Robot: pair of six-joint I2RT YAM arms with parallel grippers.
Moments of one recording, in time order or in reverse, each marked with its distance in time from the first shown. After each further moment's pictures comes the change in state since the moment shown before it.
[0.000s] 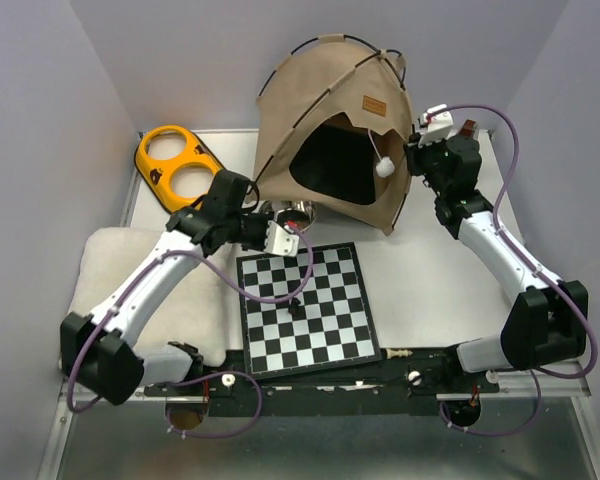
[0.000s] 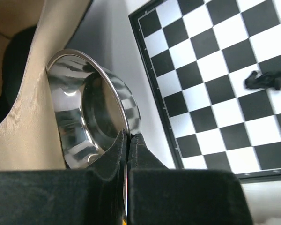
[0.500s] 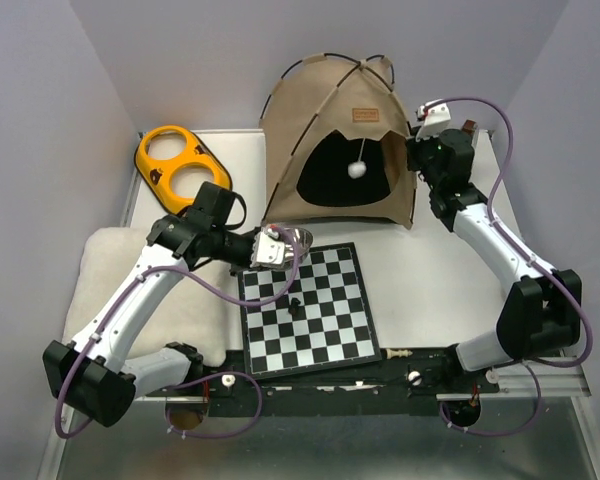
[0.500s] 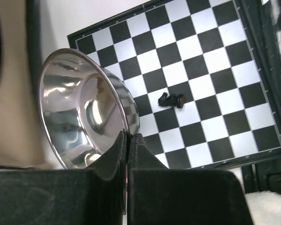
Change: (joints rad) left arm 0.025 -0.183 -0.007 -0.297 0.180 -0.154; right arm 0.007 0.046 0.051 -0.034 0.065 0.041
